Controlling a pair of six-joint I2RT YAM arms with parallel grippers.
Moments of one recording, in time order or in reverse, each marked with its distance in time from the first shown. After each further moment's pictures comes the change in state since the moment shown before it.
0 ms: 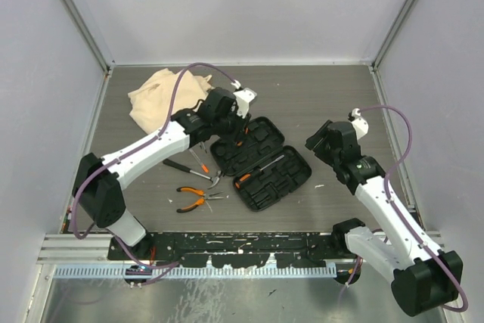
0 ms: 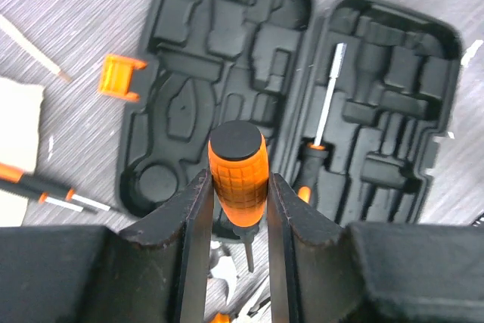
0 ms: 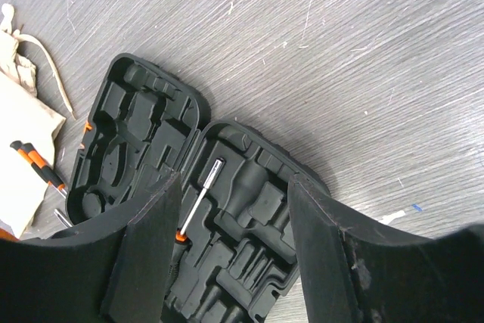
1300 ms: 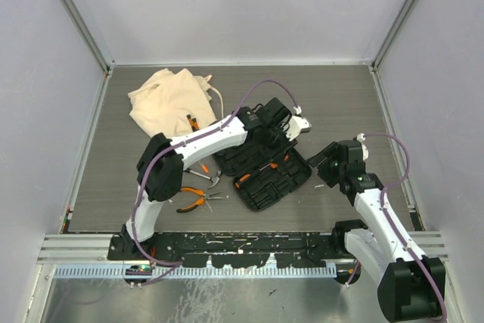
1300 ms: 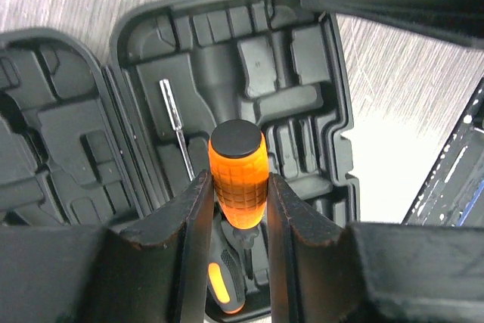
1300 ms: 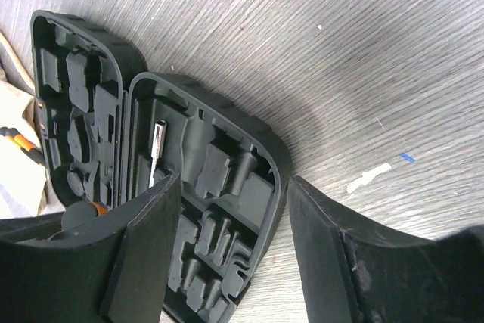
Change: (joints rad) left arm -0.196 0.491 0.476 -0.240 0.266 0.193; right arm -0.204 -0.056 -0.259 0.072 -0.298 0.098
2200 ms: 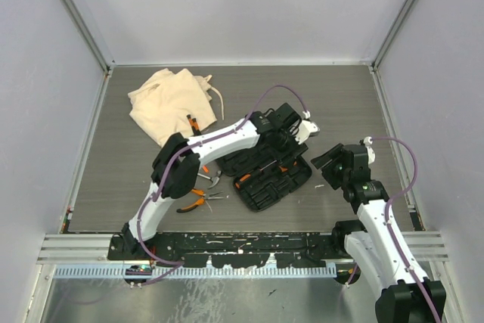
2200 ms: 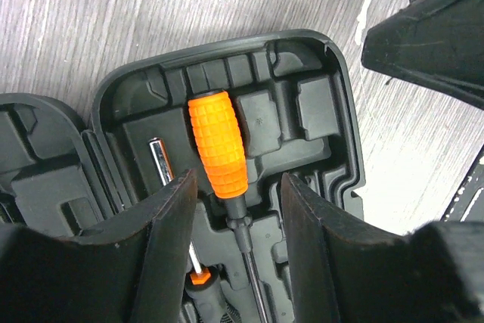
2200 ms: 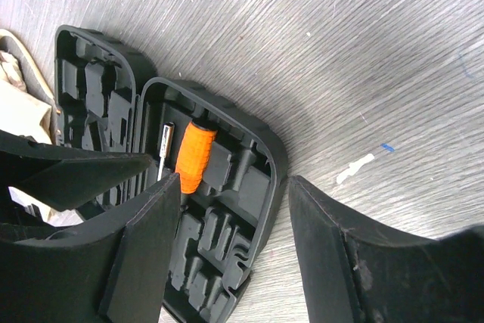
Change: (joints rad) left arm -0.028 0.156 0.122 0.040 -0.001 -0.013; right arm -0.018 -0.143 -0.007 -0.077 0.034 0.003
